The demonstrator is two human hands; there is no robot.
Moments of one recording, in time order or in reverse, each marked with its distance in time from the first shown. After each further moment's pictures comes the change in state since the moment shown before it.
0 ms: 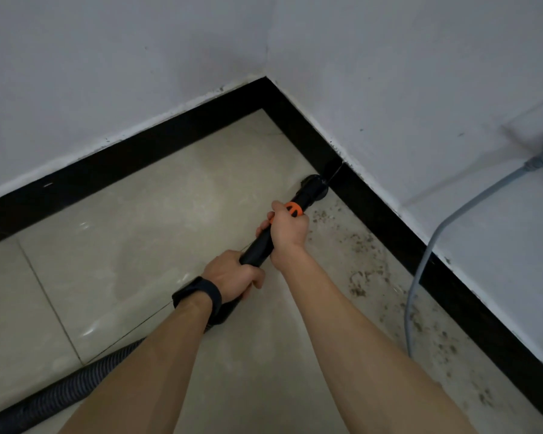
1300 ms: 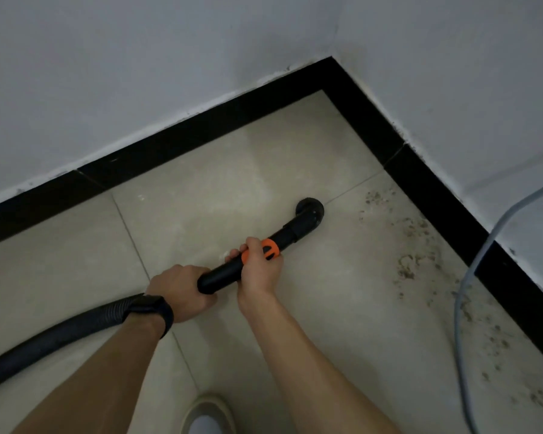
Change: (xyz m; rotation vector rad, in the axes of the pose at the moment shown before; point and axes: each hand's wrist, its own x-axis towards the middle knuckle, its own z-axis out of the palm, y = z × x) left_hand -0.096 -0.146 -0.072 0.672 0.209 -0.064; right_hand -0.130 0.143 0.024 0.167 -0.111 0.182
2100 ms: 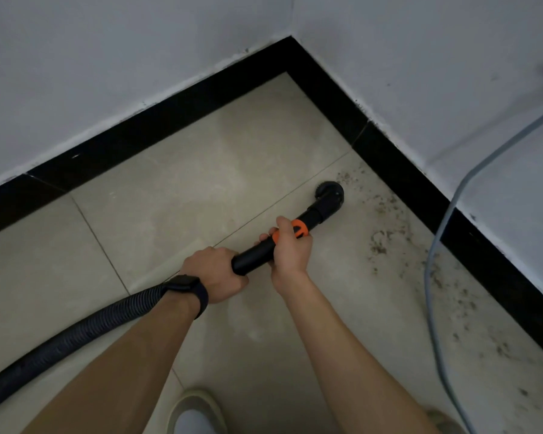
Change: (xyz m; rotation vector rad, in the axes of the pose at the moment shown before) left_hand 0.022 0.089 0.011 0.021 0.017 0.179; right_hand 0.021 -0.078 -0.055 -0.041 0.096 -0.099
